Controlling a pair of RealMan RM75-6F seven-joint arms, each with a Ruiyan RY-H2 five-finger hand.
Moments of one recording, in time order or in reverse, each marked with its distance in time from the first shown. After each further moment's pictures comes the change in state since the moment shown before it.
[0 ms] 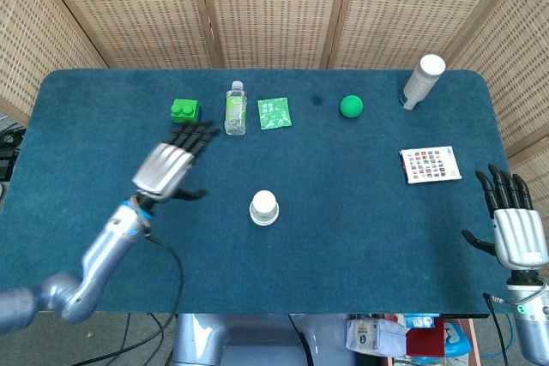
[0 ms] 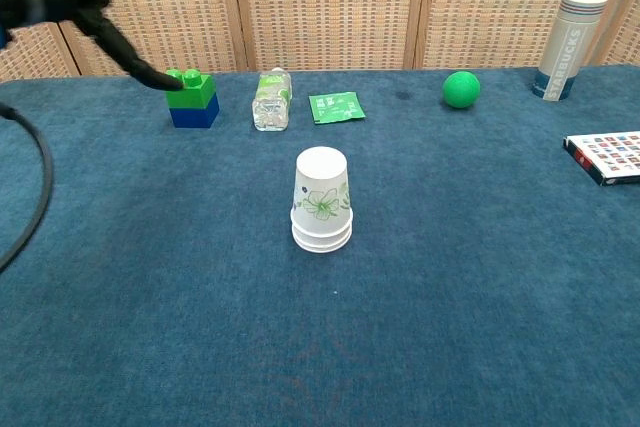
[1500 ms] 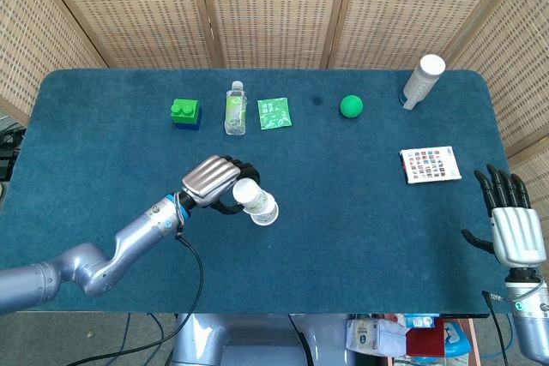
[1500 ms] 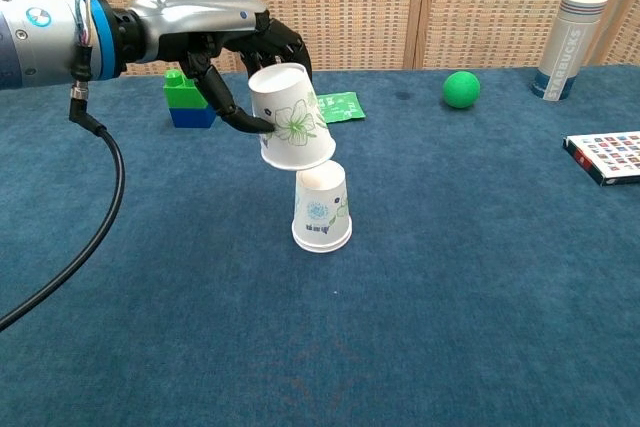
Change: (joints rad) left arm -0.151 -0.060 -0.069 0.121 0.092 -0.407 -0.220; right arm 0.019 -0.009 -0.013 0.021 0.030 -0.013 0.001
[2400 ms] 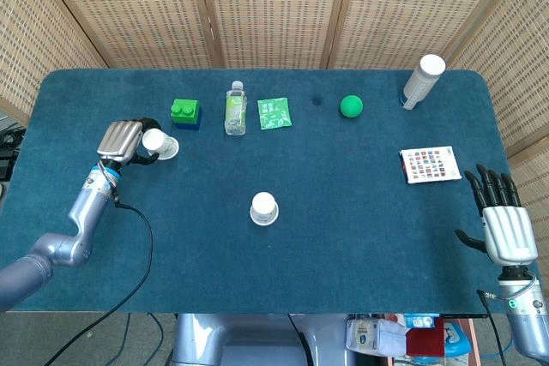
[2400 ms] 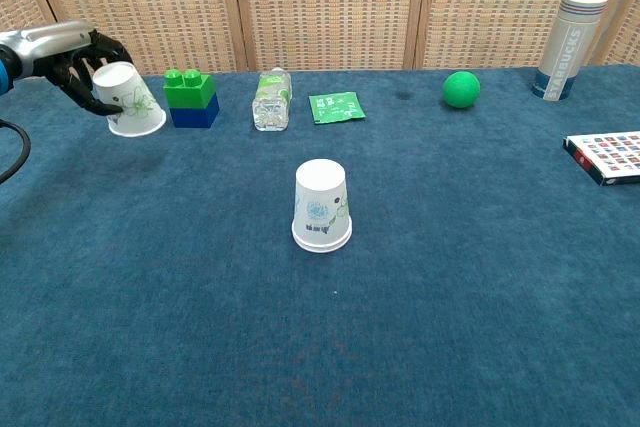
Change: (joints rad) left arm 0.152 -0.167 -0.023 0.619 -0.077 0.050 -0.127; right arm 0.030 -0.013 -0.030 0.011 -0.002 -0.002 -0.011
